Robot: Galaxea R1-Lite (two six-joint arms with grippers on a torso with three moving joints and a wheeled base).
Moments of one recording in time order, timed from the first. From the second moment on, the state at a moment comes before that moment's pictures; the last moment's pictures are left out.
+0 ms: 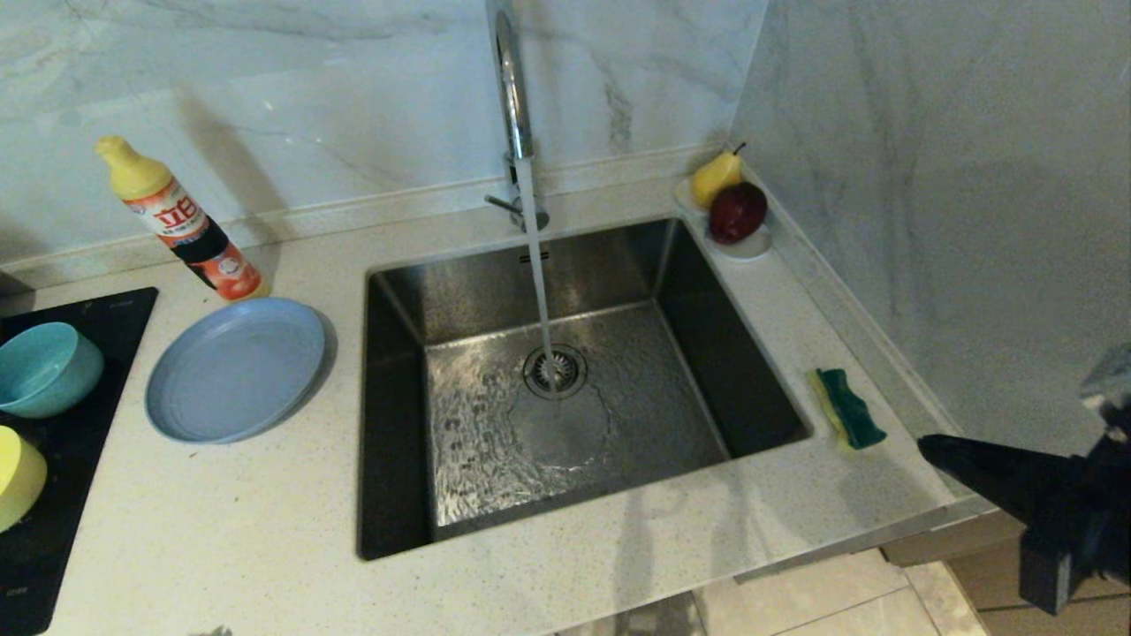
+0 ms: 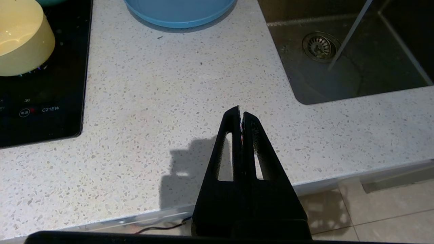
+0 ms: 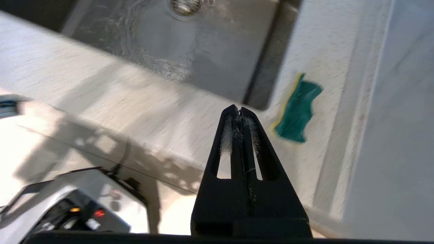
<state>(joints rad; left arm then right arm) 0.00 0.00 0.00 -0.02 0.03 -0.01 0.59 1.03 -0.54 -0.29 -0.14 -0.27</state>
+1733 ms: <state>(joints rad) 0.00 0.00 0.00 -0.02 0.03 -0.01 0.00 0.00 -0.01 0.01 0.00 -0.02</state>
